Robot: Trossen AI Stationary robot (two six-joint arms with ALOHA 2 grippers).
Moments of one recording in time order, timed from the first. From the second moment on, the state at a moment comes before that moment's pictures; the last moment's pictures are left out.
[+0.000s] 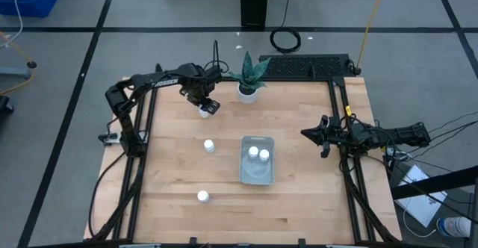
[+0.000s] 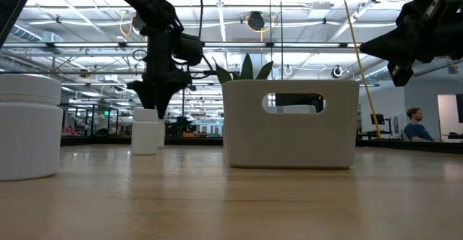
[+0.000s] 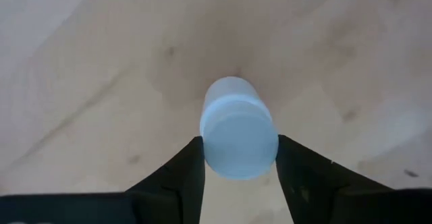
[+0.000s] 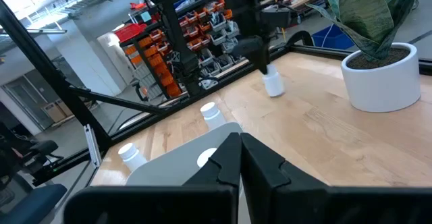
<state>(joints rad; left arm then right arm) 0.60 1.82 1.37 -1.11 0.06 -0.35 0.14 0.01 0.06 -0.11 0.31 0.48</state>
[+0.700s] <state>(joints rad) 0.41 1.50 1.45 -1.18 0.29 -0.55 0.14 0.01 0.06 -0.11 0.31 0.48</state>
